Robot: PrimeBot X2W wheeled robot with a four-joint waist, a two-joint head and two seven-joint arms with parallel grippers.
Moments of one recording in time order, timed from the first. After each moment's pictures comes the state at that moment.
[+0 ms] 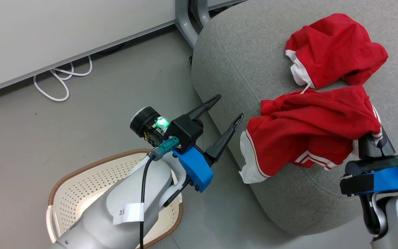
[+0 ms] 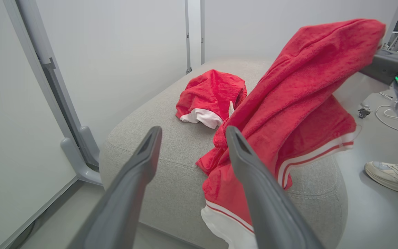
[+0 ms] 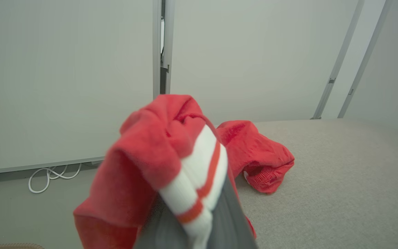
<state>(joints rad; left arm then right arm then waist) -0.75 0.17 -0.95 0.53 -0.53 -0.12 -0.26 -0.26 -0.13 -0.09 0.14 0.09 0.13 -0.26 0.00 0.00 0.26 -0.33</state>
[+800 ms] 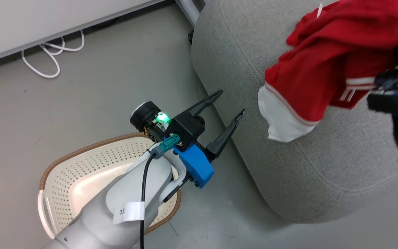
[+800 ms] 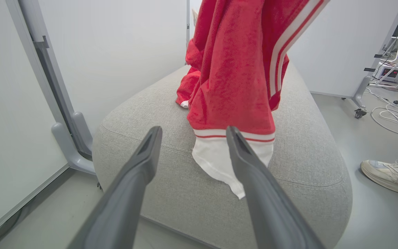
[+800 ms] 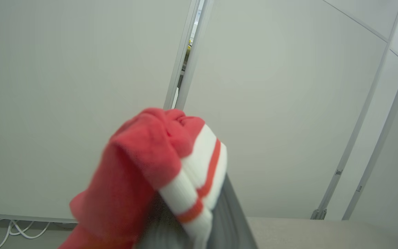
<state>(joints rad) -0.75 0.16 -0.94 0.52 -0.49 -0.12 -0.26 -0.60 -0.23 -0.03 0.12 0.08 0.13 -0.26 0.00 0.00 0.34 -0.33</state>
